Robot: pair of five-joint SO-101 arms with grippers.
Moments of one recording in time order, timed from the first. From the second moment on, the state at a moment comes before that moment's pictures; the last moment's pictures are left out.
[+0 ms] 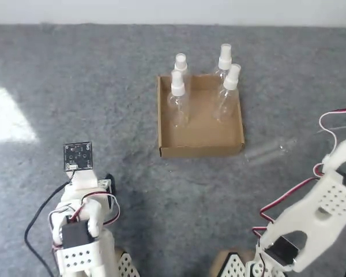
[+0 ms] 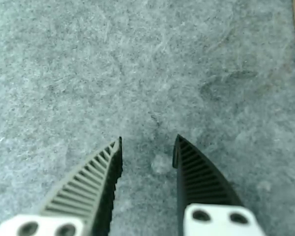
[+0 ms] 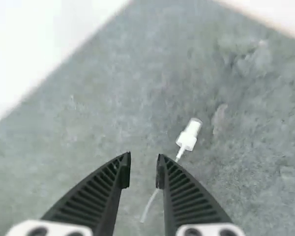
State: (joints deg) left arm -18.0 -103.2 97.1 72.0 0.0; right arm 35.1 37.5 -78.5 94.6 -15.1
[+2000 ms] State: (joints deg) left arm -18.0 -103.2 97.1 72.0 0.0; right arm 40.1 62.9 -92.2 85.0 -11.3
